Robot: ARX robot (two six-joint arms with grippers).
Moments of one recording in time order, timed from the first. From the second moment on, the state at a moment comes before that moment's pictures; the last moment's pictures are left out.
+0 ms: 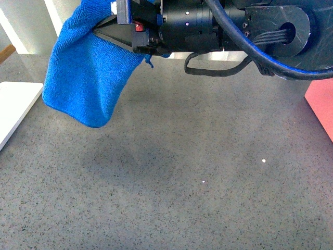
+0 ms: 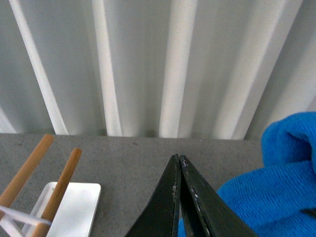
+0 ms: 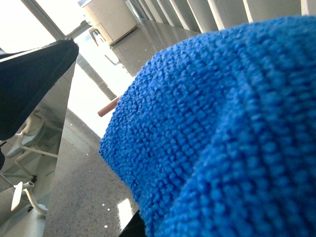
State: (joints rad) left arm -0.13 1.38 0.38 0.98 -0.13 -0.02; right arm 0.46 2.13 1.17 0.75 -0.87 0.32
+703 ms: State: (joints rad) left arm 0.00 0.96 0.05 0.89 0.00 -0.01; right arm 0.44 2.11 1.13 0.75 -0.85 0.31
